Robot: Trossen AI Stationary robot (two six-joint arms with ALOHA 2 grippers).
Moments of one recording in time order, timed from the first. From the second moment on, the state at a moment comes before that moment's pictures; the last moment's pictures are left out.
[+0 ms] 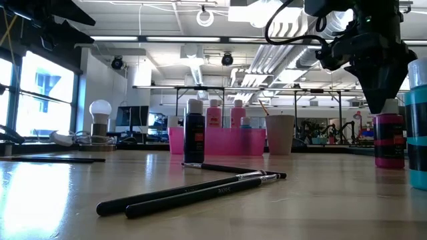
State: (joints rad) left arm 0.18 0.17 0.64 -0.69 -0.28 -0.37; right arm 0.21 1.43 0.98 -1.14 0.05 1.15
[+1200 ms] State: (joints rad) left arm 0.18 0.17 0.64 -0.74 -0.28 -0.37; right arm 0.21 1.43 0.98 -1.14 0.05 1.09
